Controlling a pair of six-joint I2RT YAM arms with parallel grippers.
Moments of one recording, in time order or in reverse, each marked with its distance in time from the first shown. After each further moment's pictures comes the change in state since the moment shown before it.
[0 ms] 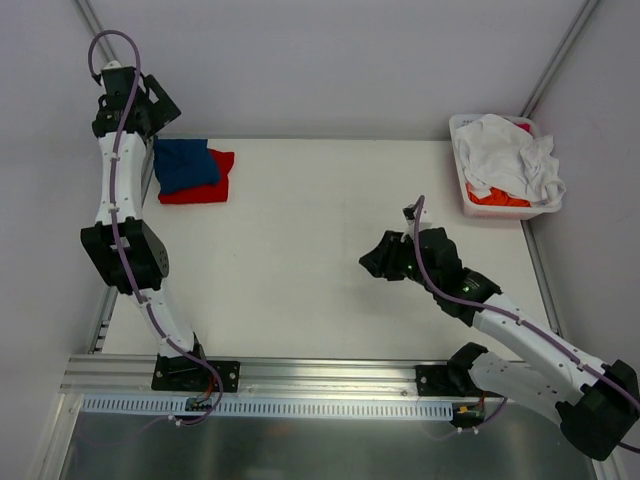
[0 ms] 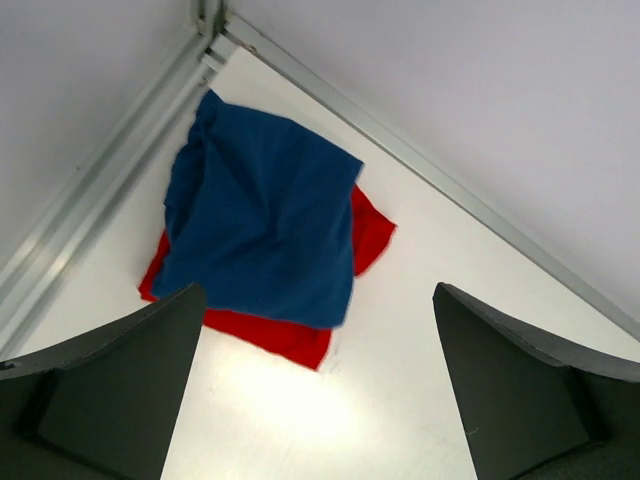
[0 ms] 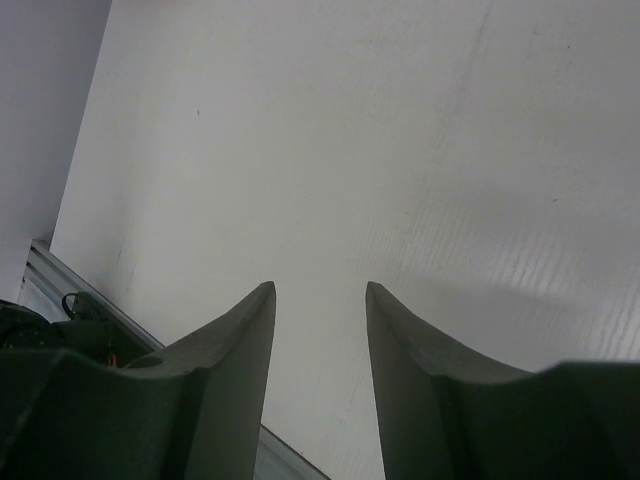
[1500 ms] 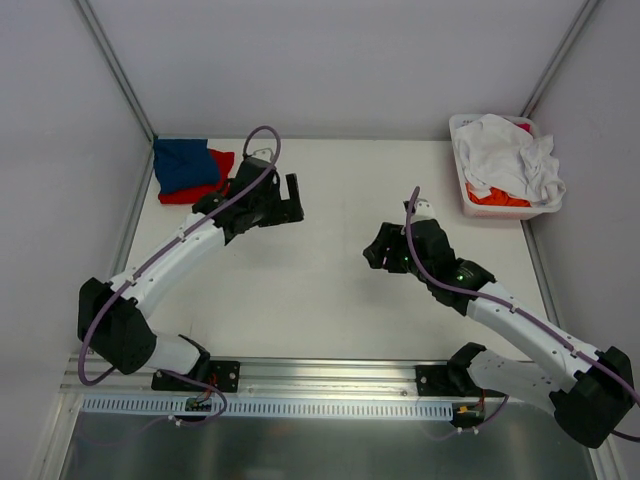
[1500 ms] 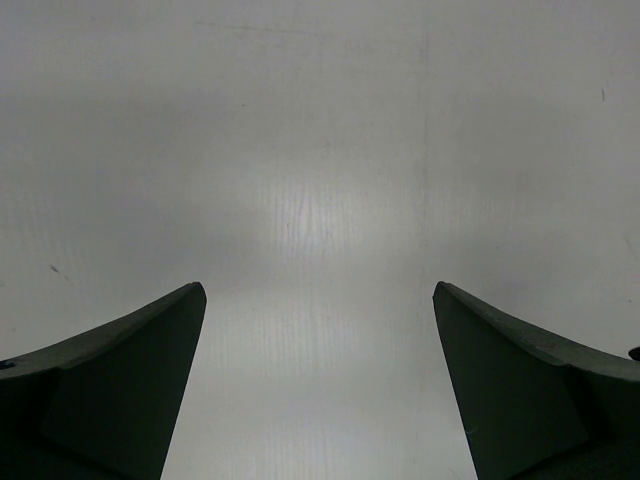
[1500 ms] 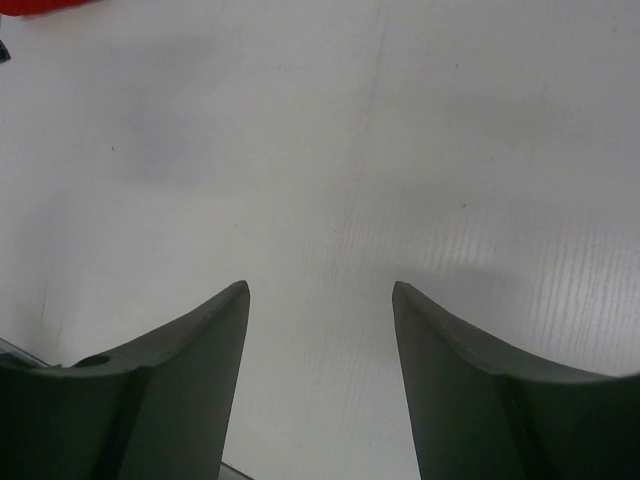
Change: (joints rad) left arm -0.735 -0.552 -0.839 0.087 -0.044 -0.127; right arm 0.000 0.097 0.093 -0.105 0.169 -0.021
